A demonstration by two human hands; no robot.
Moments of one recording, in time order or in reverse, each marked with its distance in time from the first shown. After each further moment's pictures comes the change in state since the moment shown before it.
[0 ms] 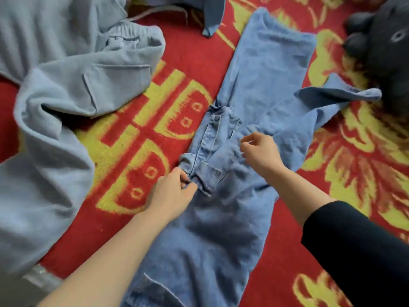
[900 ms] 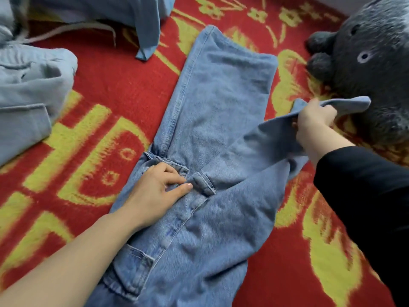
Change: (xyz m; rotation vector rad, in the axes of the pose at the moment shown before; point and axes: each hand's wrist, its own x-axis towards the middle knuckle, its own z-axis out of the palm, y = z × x) left_hand 0.152 0.087 0.051 -0.123 -0.045 0.414; right_hand 0.245 0.031 -0.174 0.474 0.796 0.327
